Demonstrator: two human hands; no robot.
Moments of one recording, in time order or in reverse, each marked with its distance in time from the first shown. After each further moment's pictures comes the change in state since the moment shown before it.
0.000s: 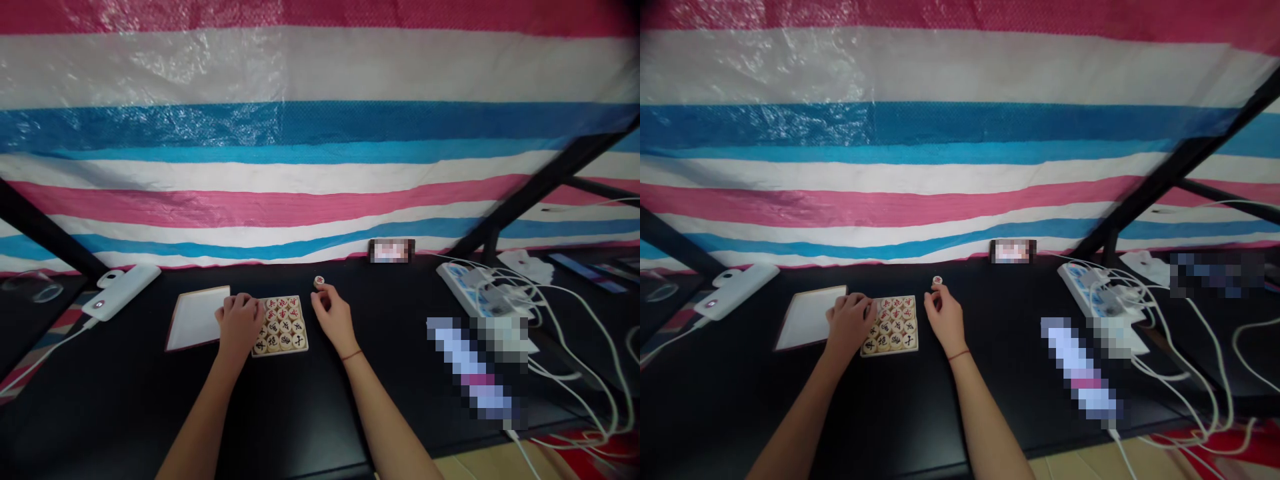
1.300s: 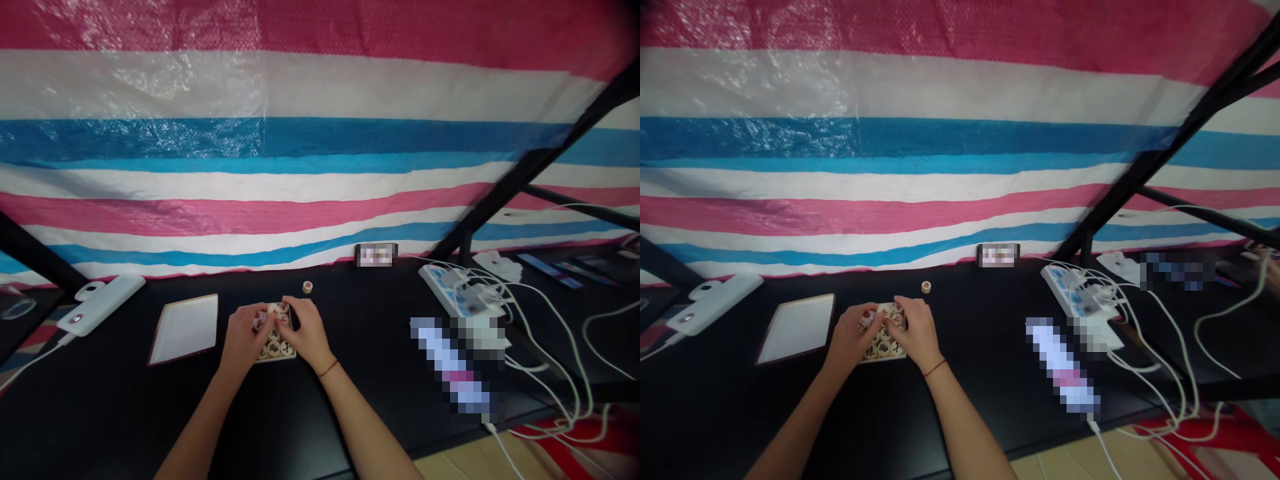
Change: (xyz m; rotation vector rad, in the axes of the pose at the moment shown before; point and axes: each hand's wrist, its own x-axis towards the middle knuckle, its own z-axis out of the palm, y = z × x) left_hand -0.005 0.022 -0.006 -0.594 0.052 0.125; right_hand -0.019 -0.024 0.011 -0.024 -0.052 -0.380
